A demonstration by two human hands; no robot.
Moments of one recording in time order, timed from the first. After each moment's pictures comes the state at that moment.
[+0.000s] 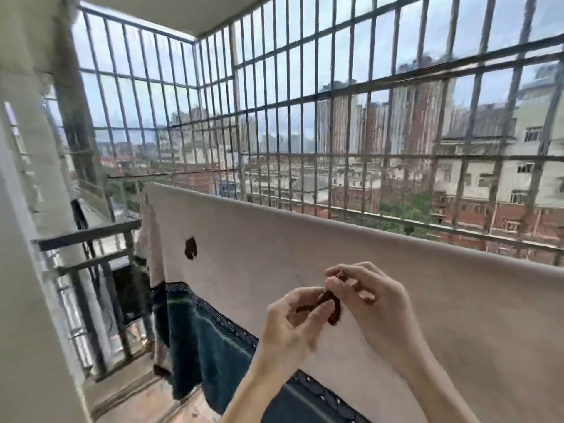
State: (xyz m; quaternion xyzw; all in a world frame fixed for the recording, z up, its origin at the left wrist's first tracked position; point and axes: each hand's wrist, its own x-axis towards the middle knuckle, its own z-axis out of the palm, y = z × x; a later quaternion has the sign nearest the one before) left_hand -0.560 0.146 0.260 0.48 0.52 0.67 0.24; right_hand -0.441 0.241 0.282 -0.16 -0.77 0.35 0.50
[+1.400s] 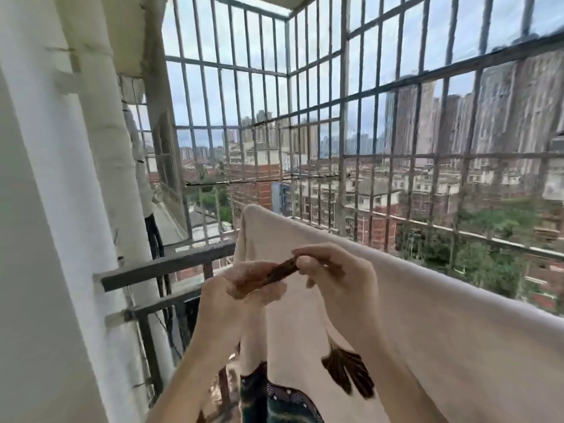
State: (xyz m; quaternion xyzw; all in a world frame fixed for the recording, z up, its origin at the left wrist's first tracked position) left_hand -1.253 0.228 0.299 0.39 0.58 0.72 0.01; right_hand -1.164 0.366 0.306 0.04 -0.70 0.48 0.52
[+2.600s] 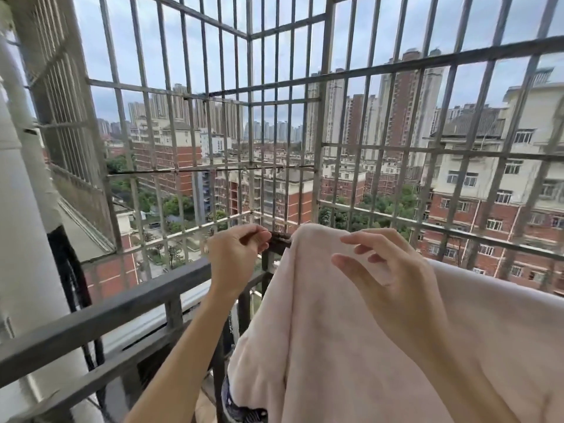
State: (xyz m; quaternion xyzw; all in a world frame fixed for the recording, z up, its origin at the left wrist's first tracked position) left_hand -1.682 0.364 0.285 0.46 0.60 0.64 -0.12; right_hand -1.442 0.394 0.314 -0.20 -0.81 0.16 0.53
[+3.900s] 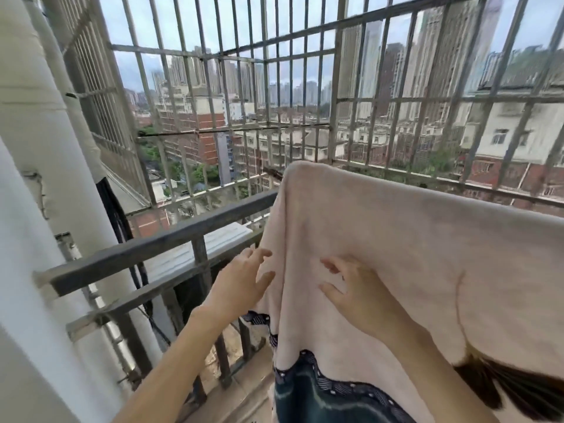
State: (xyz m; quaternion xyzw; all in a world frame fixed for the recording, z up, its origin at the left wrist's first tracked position) left_hand -1.596 0.263 0.186 0.54 0.80 0.26 -0.07; right_hand -1.387 0.372 0.210 -0.24 -0.91 0.19 0.27
